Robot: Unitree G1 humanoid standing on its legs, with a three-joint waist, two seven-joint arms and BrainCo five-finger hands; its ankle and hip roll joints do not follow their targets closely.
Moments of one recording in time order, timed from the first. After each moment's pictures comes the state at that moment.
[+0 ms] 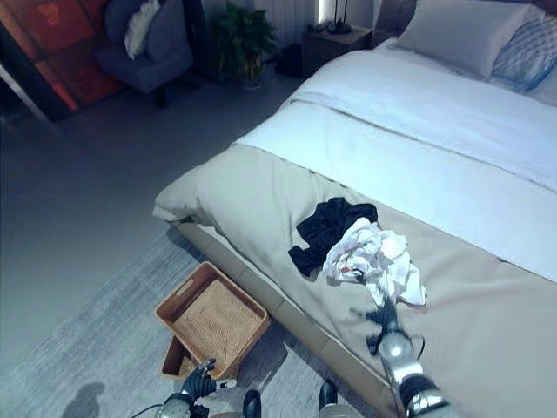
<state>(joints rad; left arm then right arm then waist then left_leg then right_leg) -0.03 0.16 -0.30 1.11 -0.10 -0.21 0.12 -0.34 -0.37 0.20 0.99 0.03 -0.19 -0.35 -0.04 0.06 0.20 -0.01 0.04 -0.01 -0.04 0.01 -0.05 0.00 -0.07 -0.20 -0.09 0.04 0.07</state>
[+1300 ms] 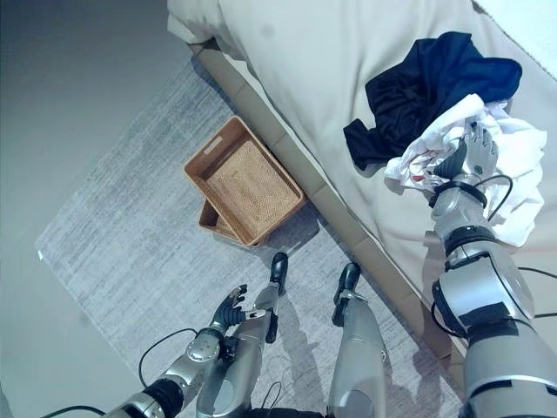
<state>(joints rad) -0.24 0.17 -0.55 0.92 -0.31 -0.25 0.20 -1.14 -0.67 0.49 1.39 -0.26 -0.03 -0.57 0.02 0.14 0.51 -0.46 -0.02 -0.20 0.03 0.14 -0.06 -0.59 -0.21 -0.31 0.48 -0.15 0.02</state>
